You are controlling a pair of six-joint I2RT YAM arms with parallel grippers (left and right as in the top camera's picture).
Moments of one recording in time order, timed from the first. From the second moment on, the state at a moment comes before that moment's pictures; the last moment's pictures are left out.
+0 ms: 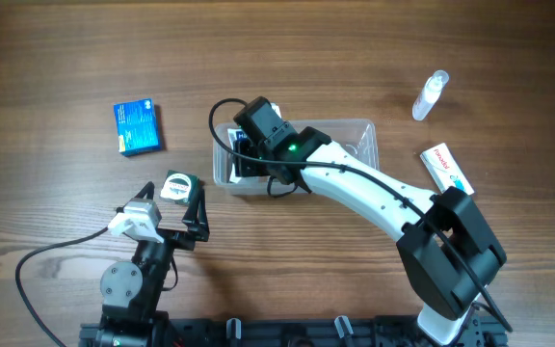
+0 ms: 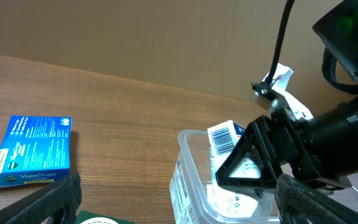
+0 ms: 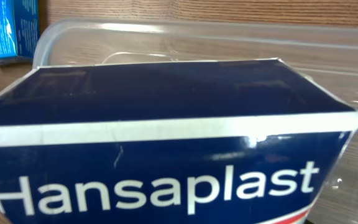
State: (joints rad) left arm -0.14 0.01 0.01 -0.07 0.07 -0.29; right arm 0.77 1.90 1.35 -0.50 -0.03 0.63
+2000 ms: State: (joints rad) left arm -0.14 0.01 0.01 -0.07 0.07 -0.29; right arm 0.77 1.71 1.35 -0.59 0.11 0.48
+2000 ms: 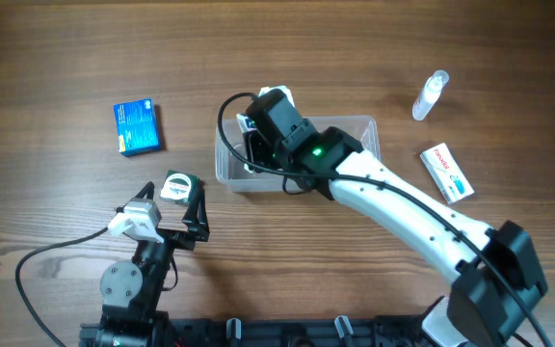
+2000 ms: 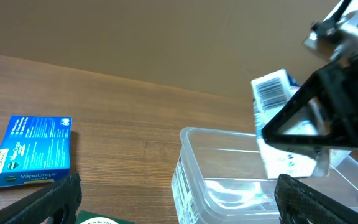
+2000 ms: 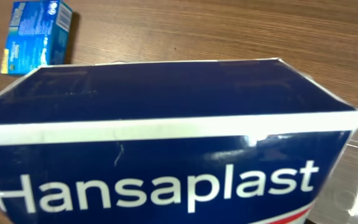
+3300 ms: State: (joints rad) left arm -0.14 0.01 0.01 -0.07 0.07 -0.29; right arm 0.53 1.65 1.33 -0.84 0.05 0.43
